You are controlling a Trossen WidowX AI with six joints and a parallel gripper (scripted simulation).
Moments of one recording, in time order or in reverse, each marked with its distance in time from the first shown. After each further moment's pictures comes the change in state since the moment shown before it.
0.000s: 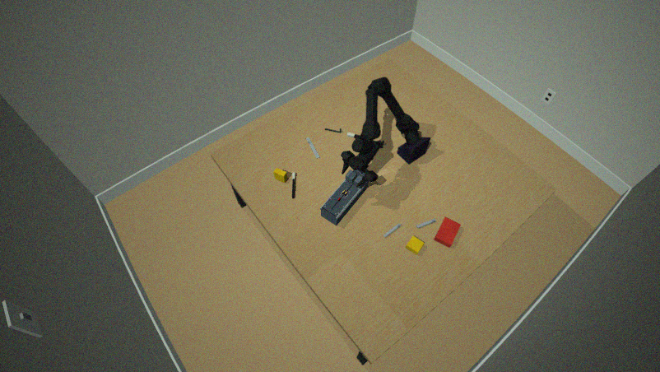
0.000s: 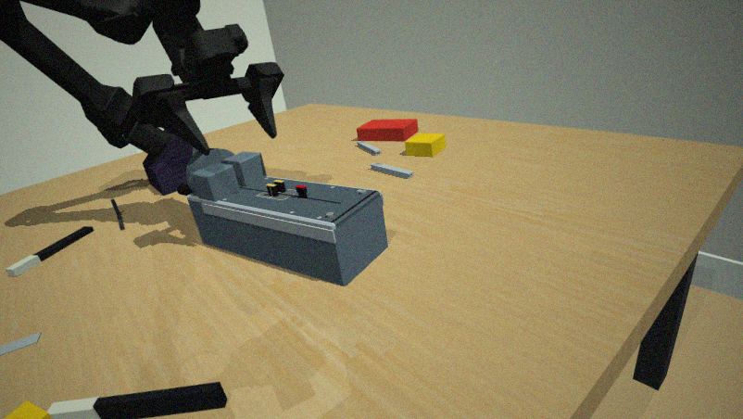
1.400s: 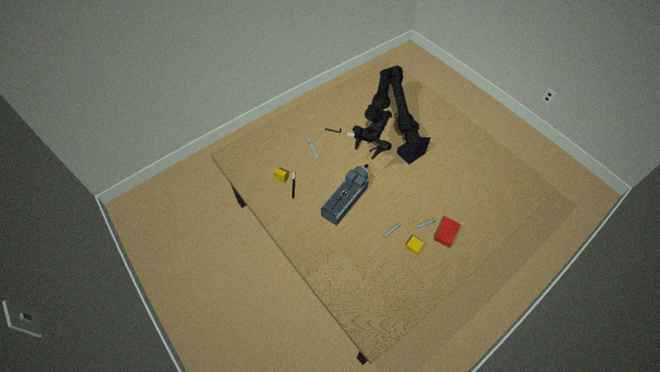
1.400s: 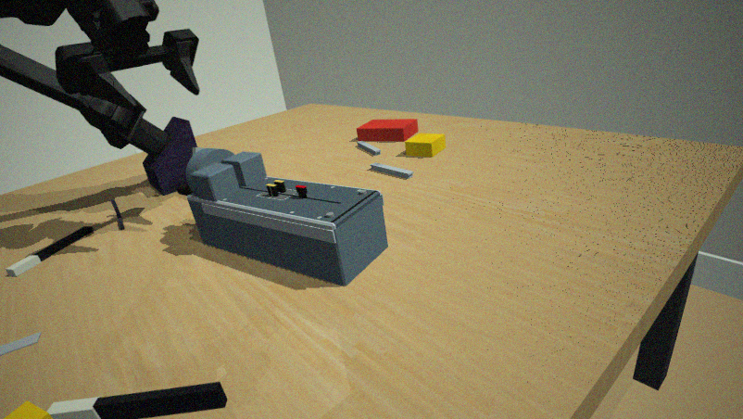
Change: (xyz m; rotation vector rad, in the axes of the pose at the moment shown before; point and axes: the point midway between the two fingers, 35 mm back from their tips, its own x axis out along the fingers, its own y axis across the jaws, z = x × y) arm -0.117 -0.038 -0.058 -0.075 -0.088 0.167
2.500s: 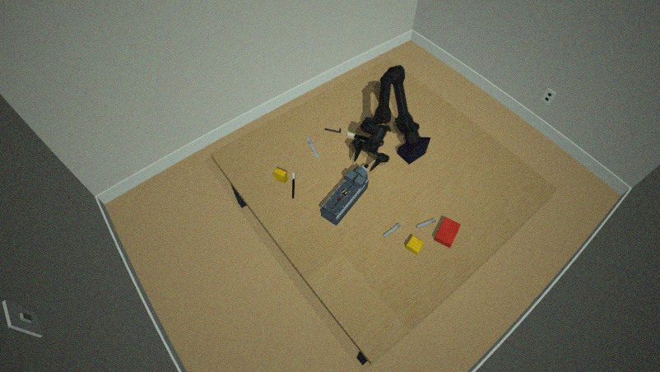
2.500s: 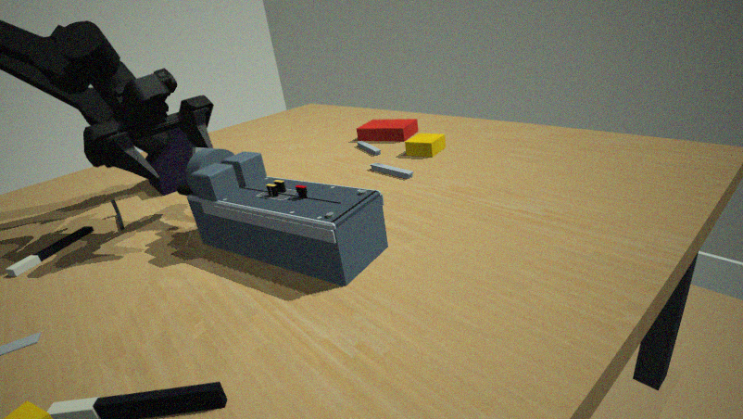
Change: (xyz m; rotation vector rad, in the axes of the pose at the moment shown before) arm 0.066 -0.003 -0.073 0.000 -0.019 0.001
